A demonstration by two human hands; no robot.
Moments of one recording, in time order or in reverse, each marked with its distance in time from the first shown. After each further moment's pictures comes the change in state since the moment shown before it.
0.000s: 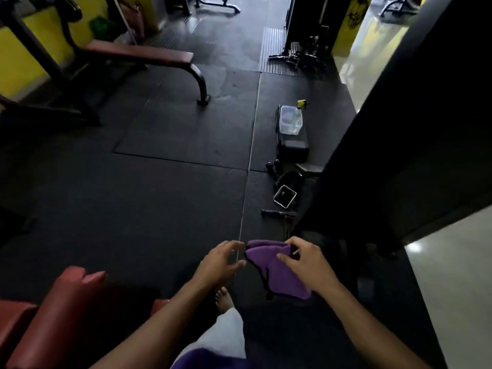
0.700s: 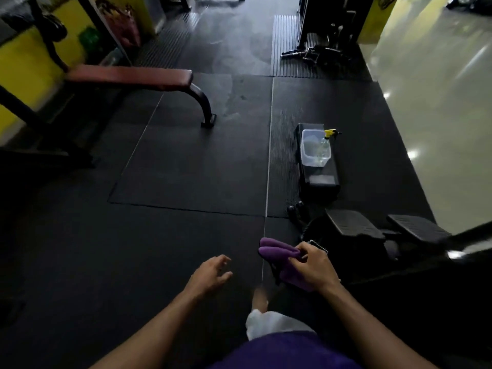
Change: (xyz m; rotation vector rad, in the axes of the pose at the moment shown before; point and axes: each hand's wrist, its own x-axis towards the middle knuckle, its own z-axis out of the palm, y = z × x) left_hand 0.483 -0.070 -0.232 0.137 -0.140 -0.231; right_hand 0.552 -0.028 -0.059 0.007 -0.008 0.109
